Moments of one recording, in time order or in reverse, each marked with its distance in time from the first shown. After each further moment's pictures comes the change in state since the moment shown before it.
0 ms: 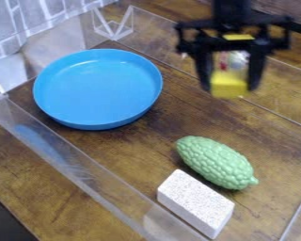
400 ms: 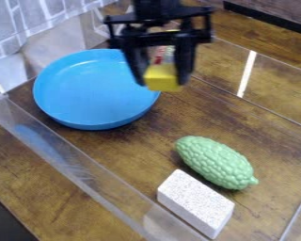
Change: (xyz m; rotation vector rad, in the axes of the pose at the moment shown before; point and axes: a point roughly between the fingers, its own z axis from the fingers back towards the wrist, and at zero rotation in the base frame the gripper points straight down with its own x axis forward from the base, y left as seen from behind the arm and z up) arm -0.016 0.063 0.011 0.001 -0.005 -0.023
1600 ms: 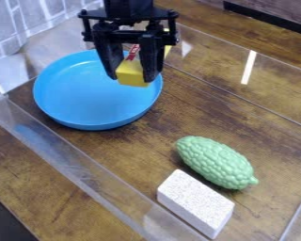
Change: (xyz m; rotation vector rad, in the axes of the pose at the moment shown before) arm 0.009 0.024 -0.011 0.083 0.038 -0.106
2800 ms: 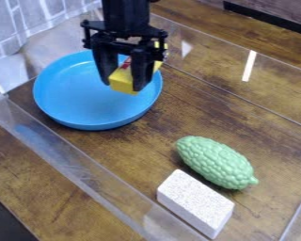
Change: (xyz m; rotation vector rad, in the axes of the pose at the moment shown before) arm 0.015 0.031 -0.020 0.071 0.032 -0.056
